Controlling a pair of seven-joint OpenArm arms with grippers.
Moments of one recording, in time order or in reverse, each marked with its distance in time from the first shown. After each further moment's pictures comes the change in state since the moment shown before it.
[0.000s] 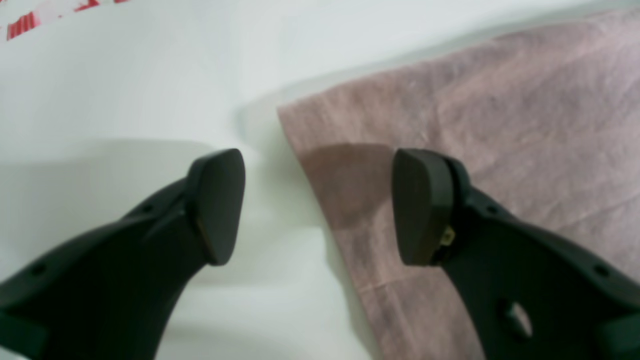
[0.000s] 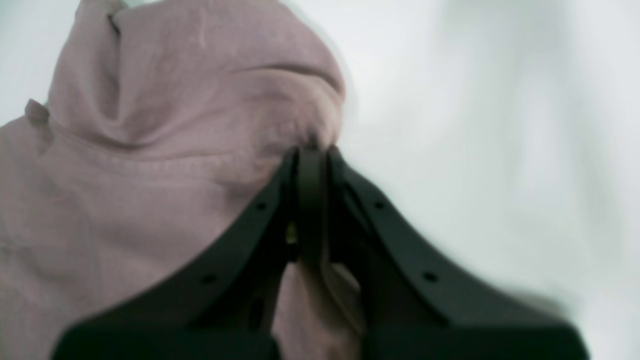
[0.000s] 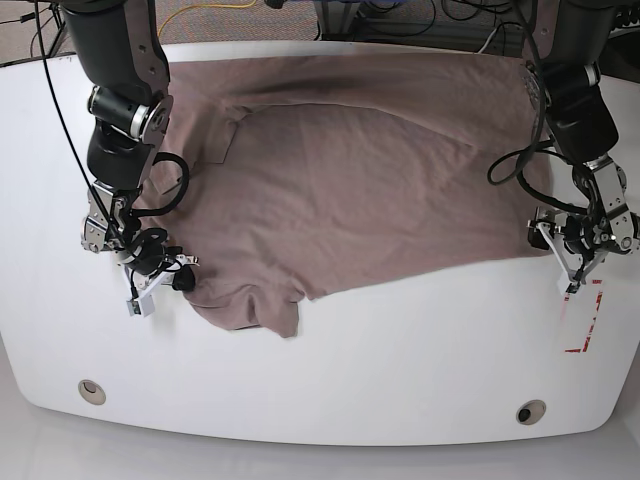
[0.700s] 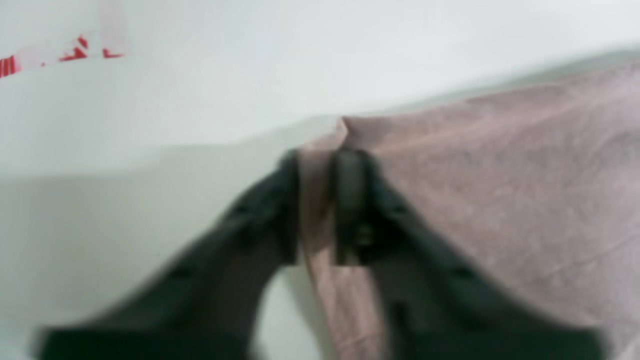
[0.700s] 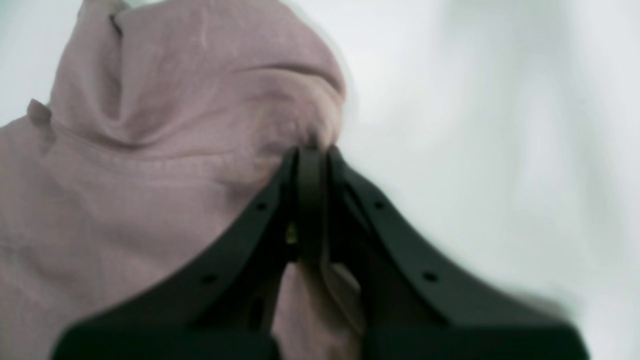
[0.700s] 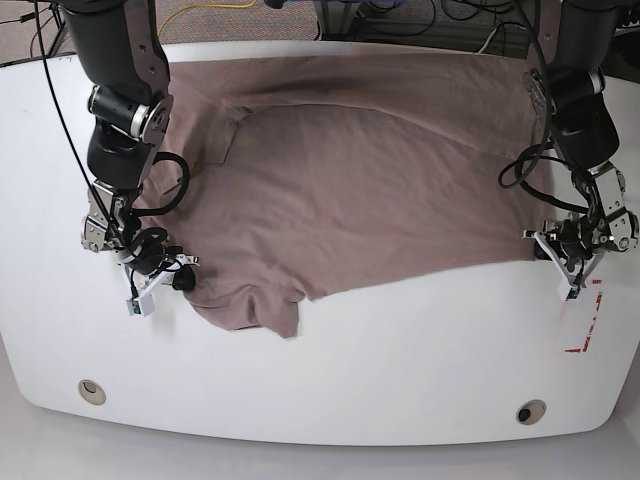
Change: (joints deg) left arm -1.7 -0.7 0.0 -8.6 -0.9 0.4 -9.4; right arm -0.1 0.0 0.0 0.0 0.3 0.0 0.0
